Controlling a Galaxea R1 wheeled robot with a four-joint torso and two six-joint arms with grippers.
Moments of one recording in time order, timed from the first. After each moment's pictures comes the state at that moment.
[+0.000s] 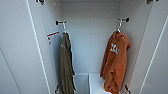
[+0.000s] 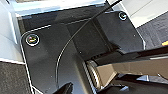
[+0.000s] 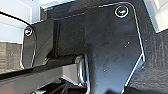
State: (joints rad) left arm 1.55 3.04 -2.69 0.14 -0.09 0.16; right arm -1.56 3.06 -2.73 0.09 0.04 -0.03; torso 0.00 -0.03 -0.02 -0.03
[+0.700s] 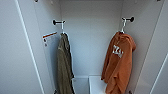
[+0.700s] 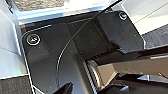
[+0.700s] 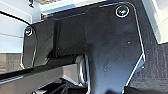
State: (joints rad) left arm 1.55 3.04 -2.69 0.14 -0.09 0.16; right arm -1.56 3.06 -2.73 0.09 0.04 -0.03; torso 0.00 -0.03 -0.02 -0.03
